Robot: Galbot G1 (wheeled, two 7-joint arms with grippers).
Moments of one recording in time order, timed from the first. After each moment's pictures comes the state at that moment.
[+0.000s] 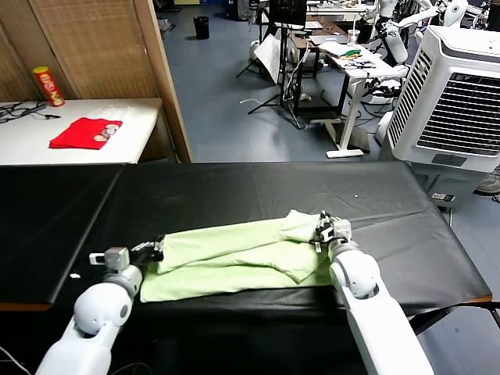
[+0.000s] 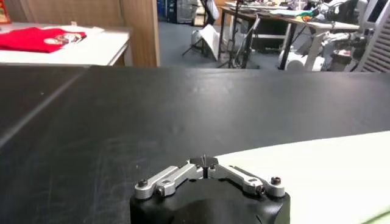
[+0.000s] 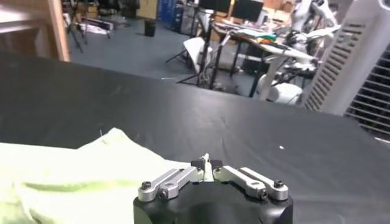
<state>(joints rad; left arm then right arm) 1.19 -1.12 -0.50 -1.83 -0.52 0.53 -0.12 -1.02 1.32 0.34 1.73 0.16 -0.58 0.15</state>
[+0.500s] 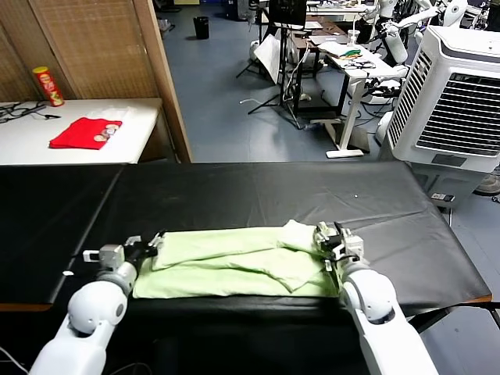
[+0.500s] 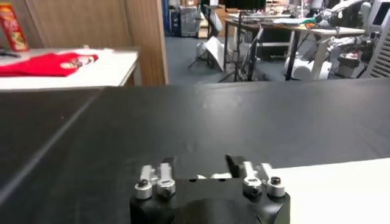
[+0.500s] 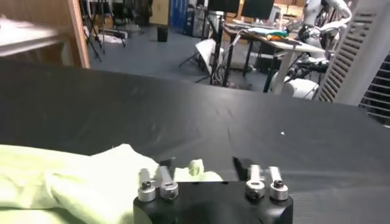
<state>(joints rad) 1.26 -1.10 -0.56 -1.91 -0.51 0.50 -0.12 -1.16 1.25 0.43 1.91 0.24 -0.56 0.10</state>
